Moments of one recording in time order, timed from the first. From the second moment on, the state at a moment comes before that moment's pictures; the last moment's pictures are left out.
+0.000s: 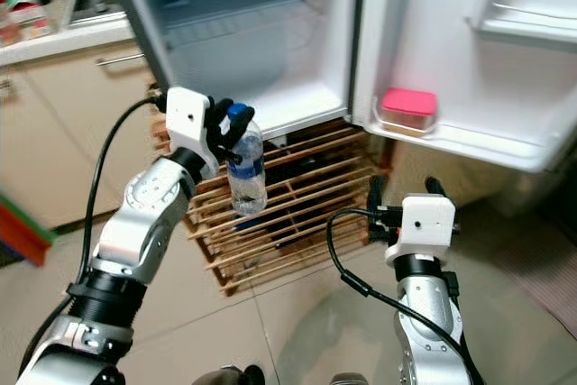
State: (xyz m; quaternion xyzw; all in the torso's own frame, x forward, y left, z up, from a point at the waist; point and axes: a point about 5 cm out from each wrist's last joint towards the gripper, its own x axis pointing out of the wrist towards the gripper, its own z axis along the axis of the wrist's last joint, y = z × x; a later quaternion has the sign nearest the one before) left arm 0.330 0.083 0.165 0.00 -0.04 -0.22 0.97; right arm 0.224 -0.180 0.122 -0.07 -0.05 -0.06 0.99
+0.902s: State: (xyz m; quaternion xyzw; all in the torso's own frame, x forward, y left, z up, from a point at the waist) left arm 0.340 0.065 0.175 -0.01 -0.05 -0.26 0.96; right arm 0.215 -0.179 0.115 -0.08 -0.04 -0.06 0.99
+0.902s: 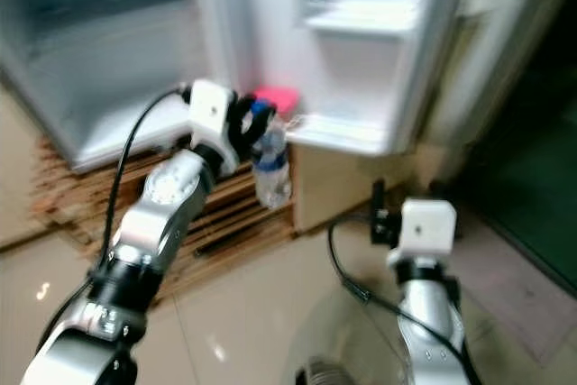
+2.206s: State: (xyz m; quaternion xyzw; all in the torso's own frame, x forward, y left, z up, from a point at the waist) left arm 0.341 0.042 0.269 0.21 -0.44 -0.27 0.83; right arm 0.162 -0.163 0.114 -0.09 0.01 -0.03 1.00
